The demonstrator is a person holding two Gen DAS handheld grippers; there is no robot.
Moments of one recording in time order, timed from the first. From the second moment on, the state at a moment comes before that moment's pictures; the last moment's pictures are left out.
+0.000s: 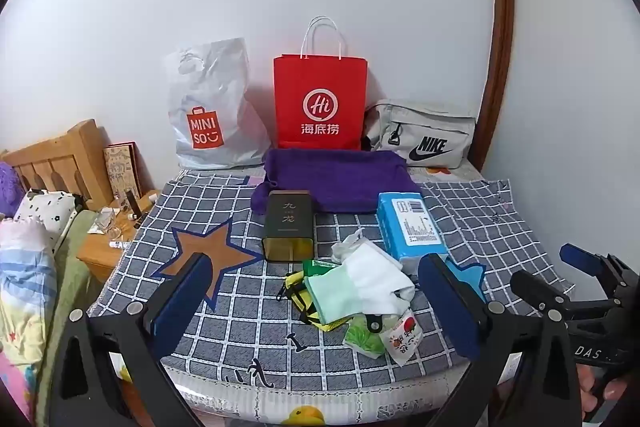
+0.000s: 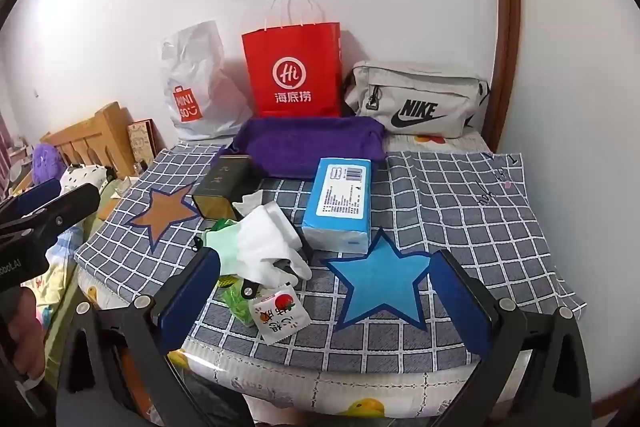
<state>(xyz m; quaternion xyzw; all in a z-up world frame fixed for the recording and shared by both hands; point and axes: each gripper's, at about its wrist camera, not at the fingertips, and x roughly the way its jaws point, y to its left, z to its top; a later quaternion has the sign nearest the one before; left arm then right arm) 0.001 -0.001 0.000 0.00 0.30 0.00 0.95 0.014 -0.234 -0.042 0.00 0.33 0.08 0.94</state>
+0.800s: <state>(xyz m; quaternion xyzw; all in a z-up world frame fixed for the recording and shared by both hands) -0.002 0.005 0.005 -0.02 0.30 0.00 0.95 0.007 -0.230 -0.030 0.00 0.32 0.09 0.94</state>
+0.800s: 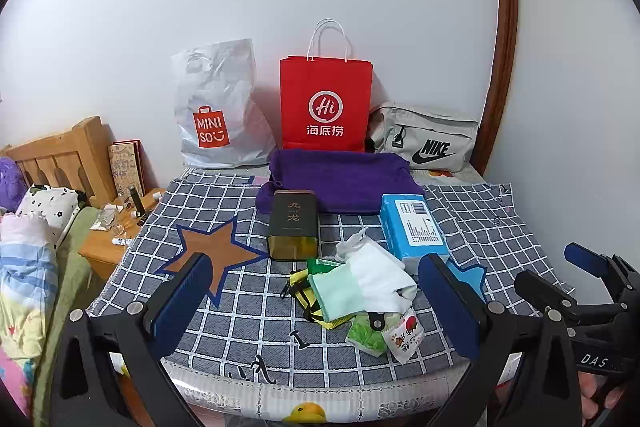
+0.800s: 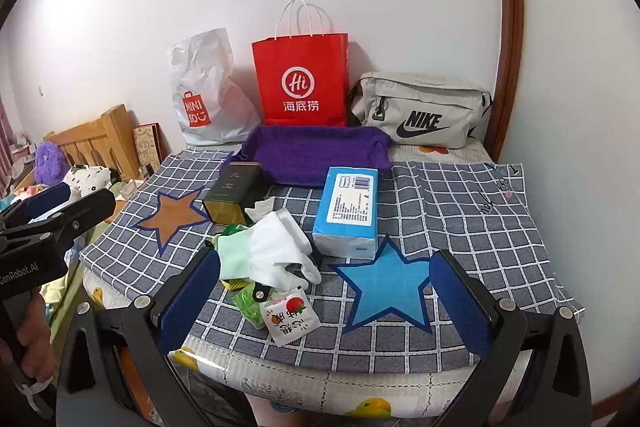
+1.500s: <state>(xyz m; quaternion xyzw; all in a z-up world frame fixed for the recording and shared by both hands) -0.006 0.008 0.004 -0.02 0.29 0.01 0.96 0.003 -0.226 -0.029 0.00 0.32 0.09 0.94</state>
